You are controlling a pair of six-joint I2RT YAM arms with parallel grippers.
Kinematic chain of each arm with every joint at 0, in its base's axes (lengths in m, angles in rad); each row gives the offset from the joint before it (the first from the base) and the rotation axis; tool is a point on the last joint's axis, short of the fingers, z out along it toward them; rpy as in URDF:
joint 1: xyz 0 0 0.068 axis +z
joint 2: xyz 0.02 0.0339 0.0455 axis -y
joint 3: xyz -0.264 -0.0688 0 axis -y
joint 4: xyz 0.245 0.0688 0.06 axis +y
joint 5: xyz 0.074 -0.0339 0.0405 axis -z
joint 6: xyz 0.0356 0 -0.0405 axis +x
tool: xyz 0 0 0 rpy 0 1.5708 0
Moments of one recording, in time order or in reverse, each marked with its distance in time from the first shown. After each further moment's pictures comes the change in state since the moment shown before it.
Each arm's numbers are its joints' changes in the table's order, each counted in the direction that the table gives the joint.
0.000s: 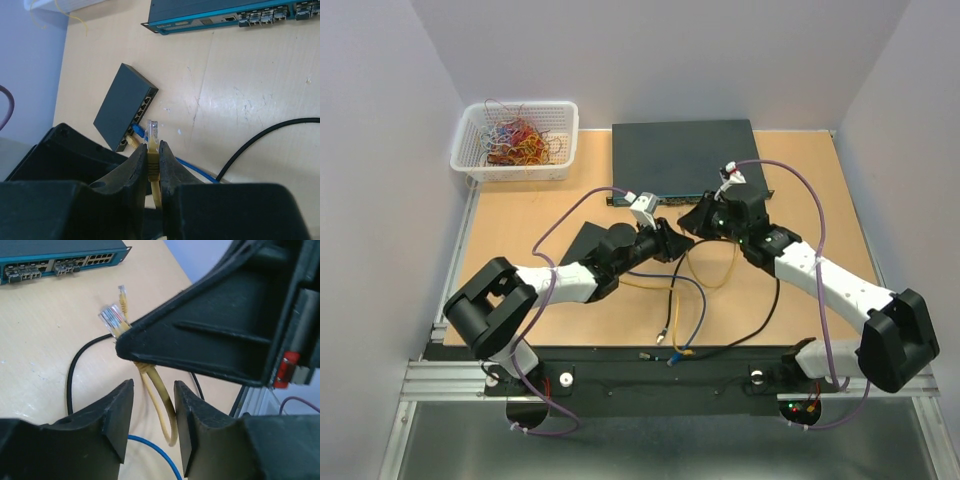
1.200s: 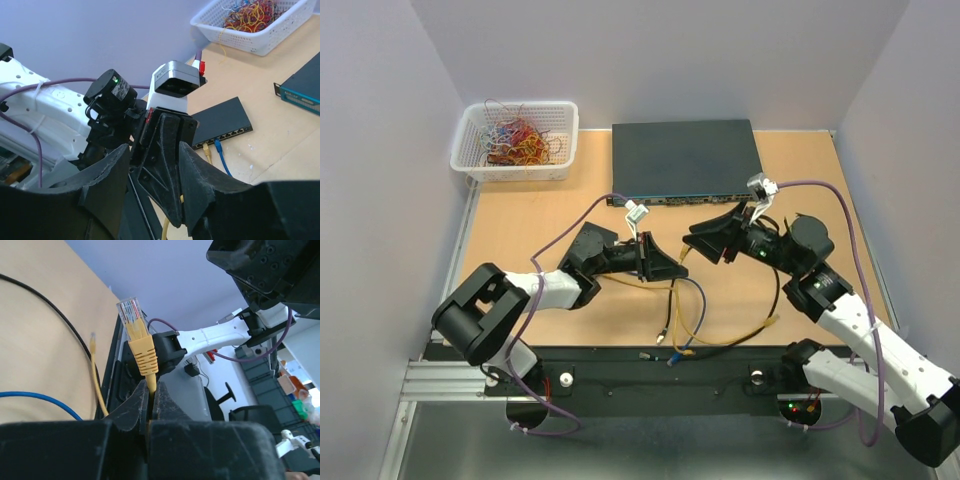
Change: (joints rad) left arm 0.109 0.038 -0.150 -0.380 0.680 -0.400; right arm 0.000 0.470 -0.193 -0.256 -0.412 -0.173
